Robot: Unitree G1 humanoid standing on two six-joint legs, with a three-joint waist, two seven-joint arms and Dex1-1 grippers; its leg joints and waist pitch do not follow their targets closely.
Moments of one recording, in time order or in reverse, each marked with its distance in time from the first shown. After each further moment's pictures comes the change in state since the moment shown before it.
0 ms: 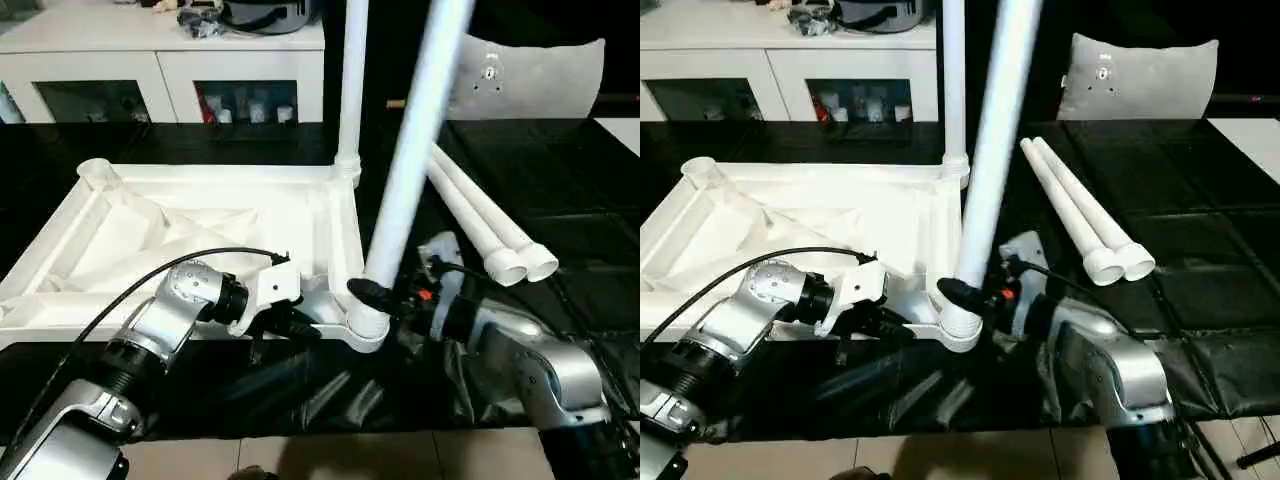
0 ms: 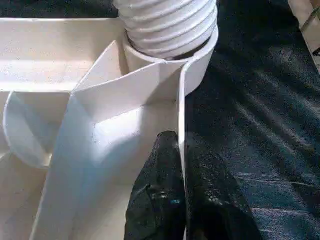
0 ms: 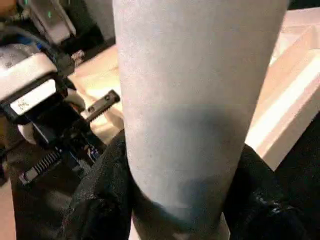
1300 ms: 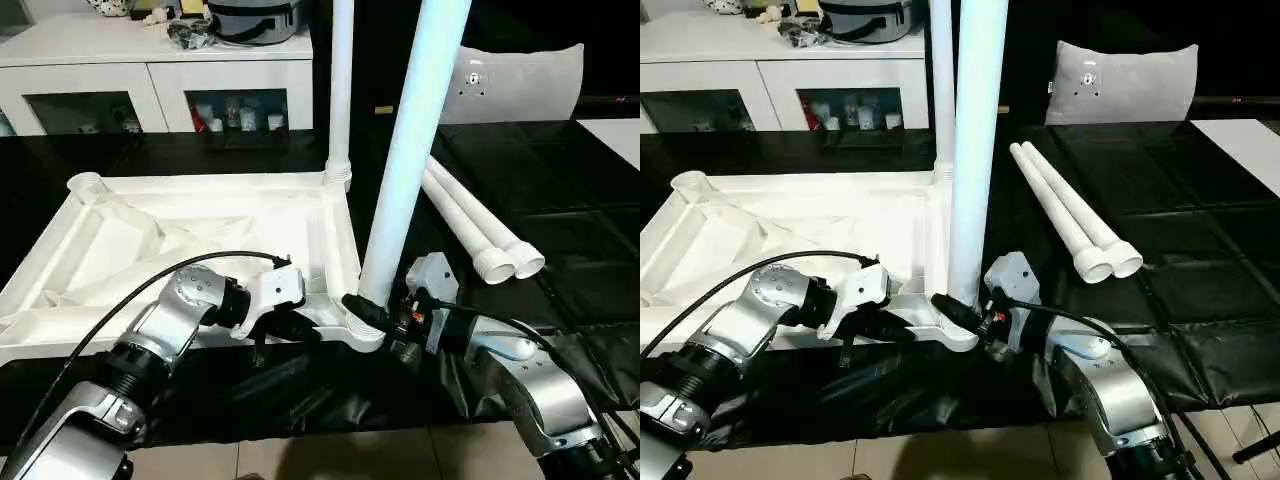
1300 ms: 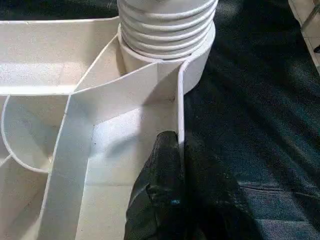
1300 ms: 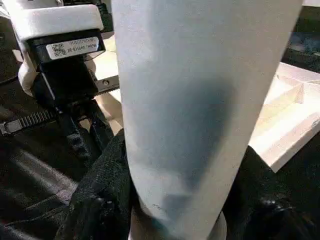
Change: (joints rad) left arm 0.008 -0.008 0.000 0.017 0.017 0.008 0.022; right arm 0.035 -0.074 0.161 0.036 -0.221 -0.356 0.047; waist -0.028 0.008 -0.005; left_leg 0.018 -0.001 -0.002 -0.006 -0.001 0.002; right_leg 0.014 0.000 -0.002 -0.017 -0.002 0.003
